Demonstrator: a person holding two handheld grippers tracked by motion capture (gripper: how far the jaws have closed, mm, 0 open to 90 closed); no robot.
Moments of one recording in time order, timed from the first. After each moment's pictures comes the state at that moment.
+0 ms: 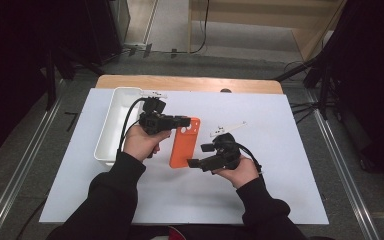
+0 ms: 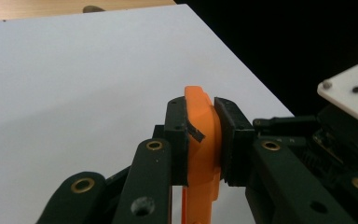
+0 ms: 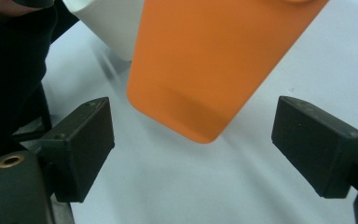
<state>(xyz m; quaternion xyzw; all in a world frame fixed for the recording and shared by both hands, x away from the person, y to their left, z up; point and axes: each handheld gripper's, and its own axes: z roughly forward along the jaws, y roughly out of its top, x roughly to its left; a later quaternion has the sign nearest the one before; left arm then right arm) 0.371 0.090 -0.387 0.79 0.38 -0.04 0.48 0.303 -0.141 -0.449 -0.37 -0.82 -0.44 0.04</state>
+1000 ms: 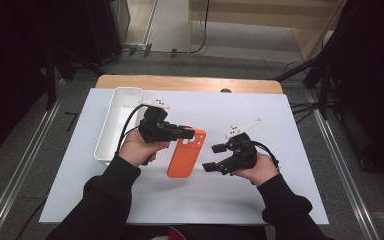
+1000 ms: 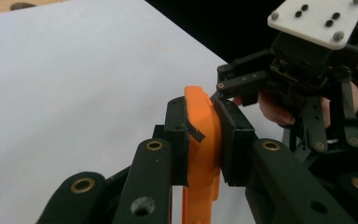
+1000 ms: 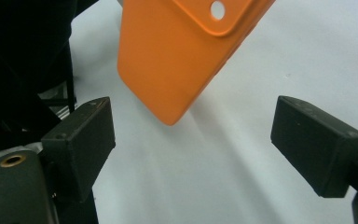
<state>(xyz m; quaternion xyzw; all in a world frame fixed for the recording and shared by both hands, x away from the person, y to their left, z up) 0.350 0.090 -0.384 0.82 0.28 -0.08 0.49 0.298 -0.179 -0.435 -0.30 -0.85 -0.43 0.06</state>
